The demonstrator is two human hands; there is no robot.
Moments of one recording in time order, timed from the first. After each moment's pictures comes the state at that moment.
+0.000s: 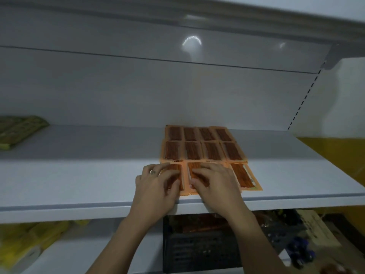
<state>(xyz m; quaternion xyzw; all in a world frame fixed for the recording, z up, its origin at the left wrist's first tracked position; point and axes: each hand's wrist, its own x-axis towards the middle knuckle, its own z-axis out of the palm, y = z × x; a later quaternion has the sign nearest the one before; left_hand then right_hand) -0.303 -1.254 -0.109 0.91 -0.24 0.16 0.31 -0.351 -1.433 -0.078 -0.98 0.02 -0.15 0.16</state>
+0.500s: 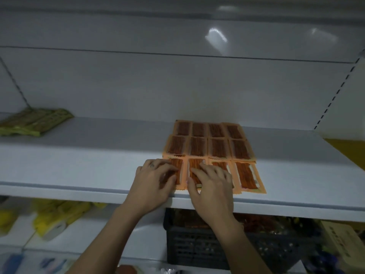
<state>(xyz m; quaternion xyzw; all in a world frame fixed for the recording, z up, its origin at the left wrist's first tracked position) -0.303 -1.258 -0.112 0.92 -0.23 0.16 0.27 -0.354 -1.434 -0.111 -0.96 0.02 -0.22 0.18</state>
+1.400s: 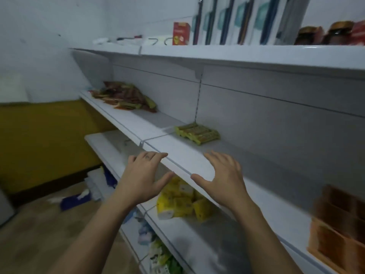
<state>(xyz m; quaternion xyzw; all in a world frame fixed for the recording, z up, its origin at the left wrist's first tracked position) -0.442 -0.960 -0.039 0.96 0.14 0.24 0.07 -0.321 -1.154 -0.022 -0.89 -0.38 -0.12 0.21</state>
